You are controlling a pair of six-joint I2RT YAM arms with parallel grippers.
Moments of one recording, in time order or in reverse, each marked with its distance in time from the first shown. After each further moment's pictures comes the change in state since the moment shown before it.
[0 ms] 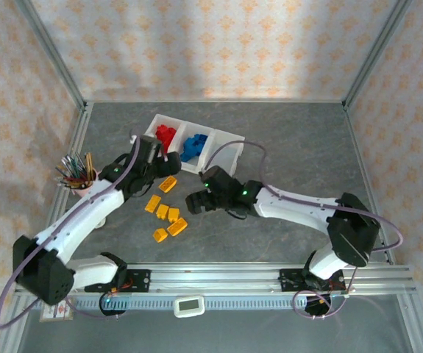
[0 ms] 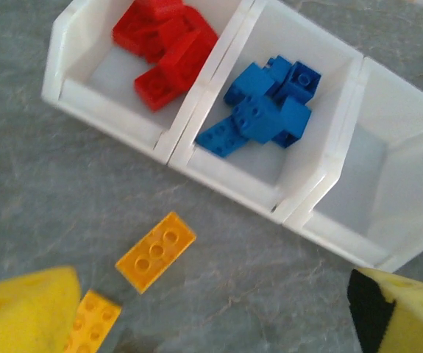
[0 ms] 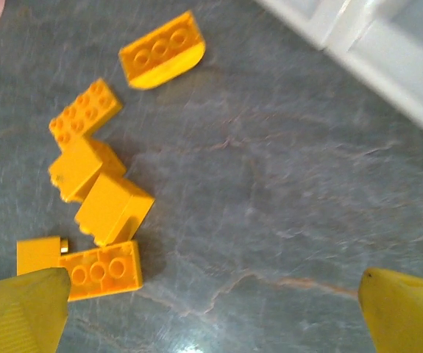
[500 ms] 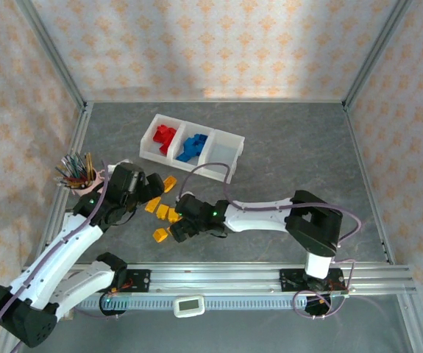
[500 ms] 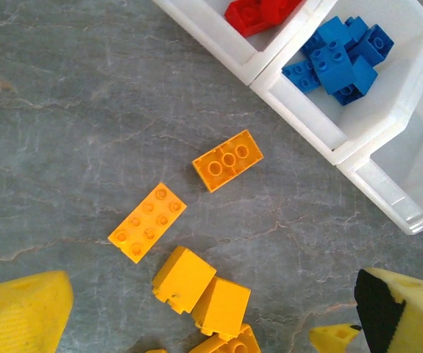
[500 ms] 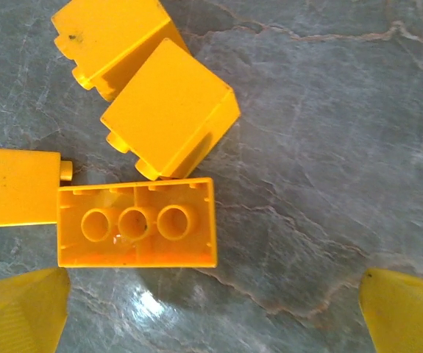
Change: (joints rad) left arm 0.000 -0.311 -0.166 -0.214 -0.018 -0.210; right arm 0.176 0.249 0.063 0.050 0.036 -0.010
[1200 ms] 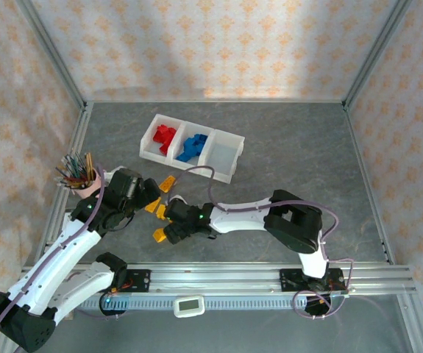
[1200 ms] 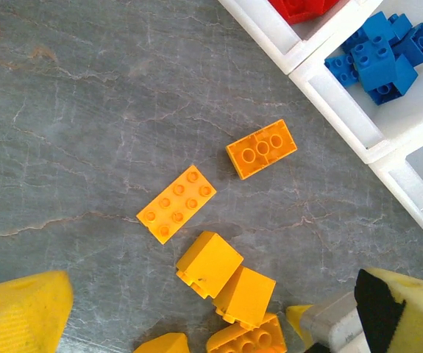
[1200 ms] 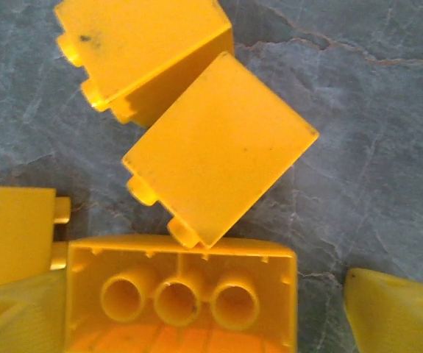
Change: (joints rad) left arm 0.000 -0.038 -0.037 -0.046 -0.025 -0.066; right arm 0.029 0.146 0.109 0.005 0.047 -0.042
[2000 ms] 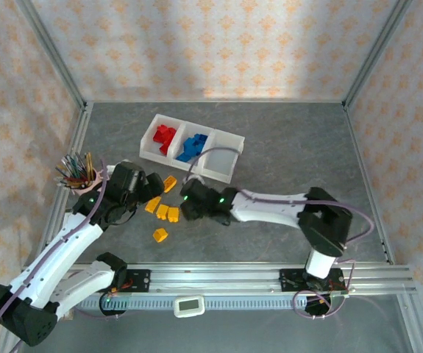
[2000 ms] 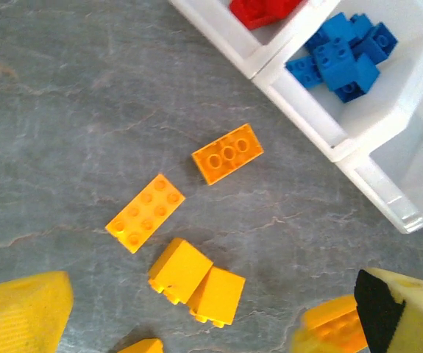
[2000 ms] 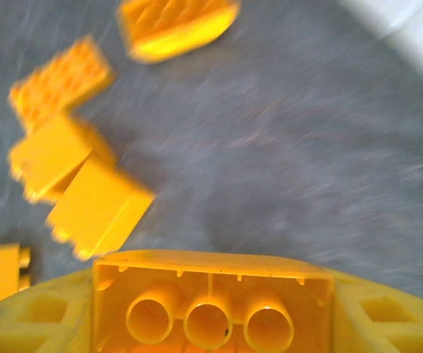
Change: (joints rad) left arm 0.000 0.072 0.071 0.041 0.046 0.051; right arm -0.161 -0.253 -0.071 -0.064 0.050 0.026
